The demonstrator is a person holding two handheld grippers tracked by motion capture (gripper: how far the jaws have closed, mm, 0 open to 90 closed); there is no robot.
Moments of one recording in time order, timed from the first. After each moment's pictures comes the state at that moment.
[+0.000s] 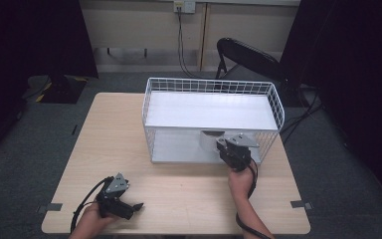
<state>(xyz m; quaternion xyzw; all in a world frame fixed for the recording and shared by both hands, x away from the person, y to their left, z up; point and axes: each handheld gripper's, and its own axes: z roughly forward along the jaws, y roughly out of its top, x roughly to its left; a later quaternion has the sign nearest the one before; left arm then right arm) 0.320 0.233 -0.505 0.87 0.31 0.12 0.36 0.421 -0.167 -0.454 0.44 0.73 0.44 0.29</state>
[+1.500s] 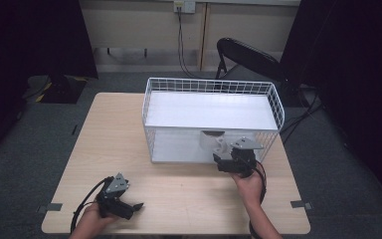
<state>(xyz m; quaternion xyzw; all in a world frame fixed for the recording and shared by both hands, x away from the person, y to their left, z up) 0.320 0.233 -0.505 0.87 0.31 0.12 0.36 0.403 -0.179 -0.445 0.42 0.77 0.42 0.25</state>
